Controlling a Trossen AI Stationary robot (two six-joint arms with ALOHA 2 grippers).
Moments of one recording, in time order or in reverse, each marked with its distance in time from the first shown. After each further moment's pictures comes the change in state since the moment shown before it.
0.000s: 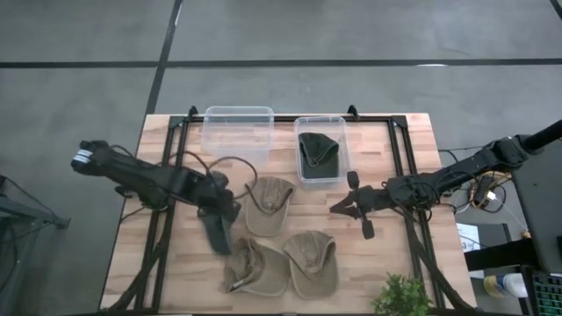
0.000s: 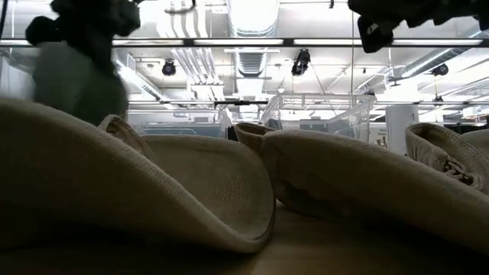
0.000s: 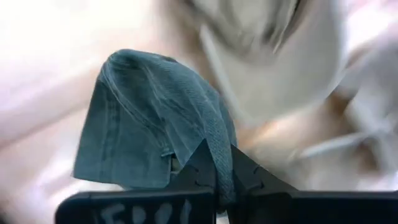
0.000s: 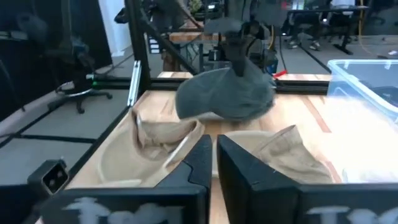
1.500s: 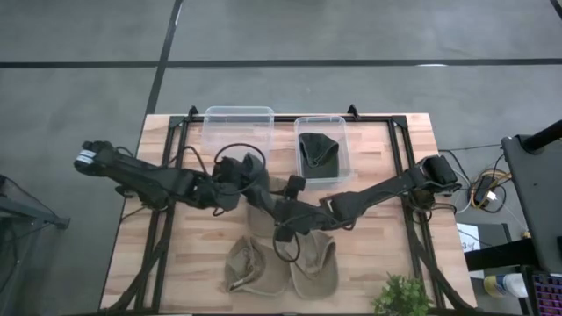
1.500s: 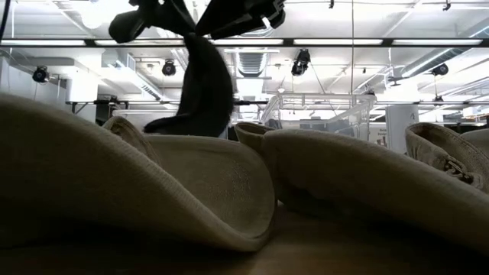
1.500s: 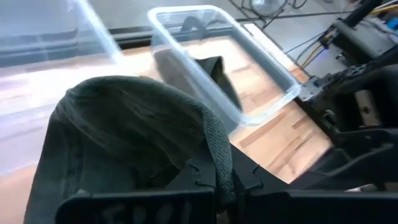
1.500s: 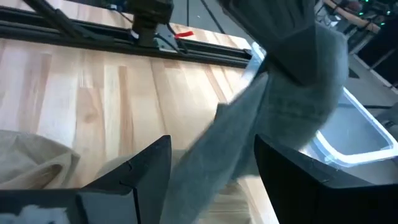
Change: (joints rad) left arm -0.001 0.054 -0.001 0.562 -0.589 0.355; right arm 0.000 0.897 0.948 -0.455 0.542 -0.068
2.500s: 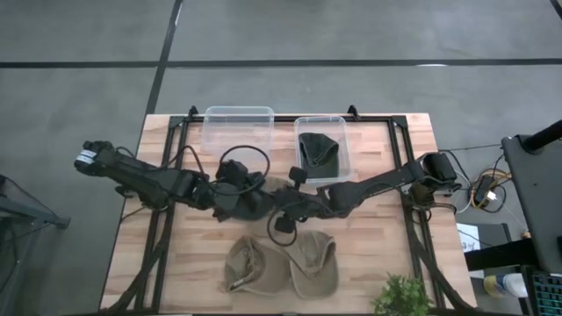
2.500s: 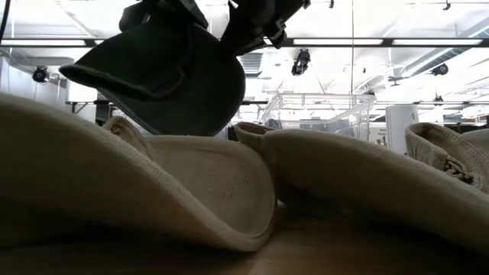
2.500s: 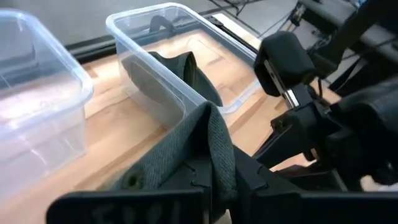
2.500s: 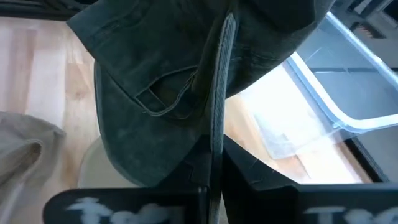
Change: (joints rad) left arm -0.005 -0.001 0.004 0.079 0.066 0.218; right arm -0.071 -0.012 0.002 -0.134 -0.132 0.109
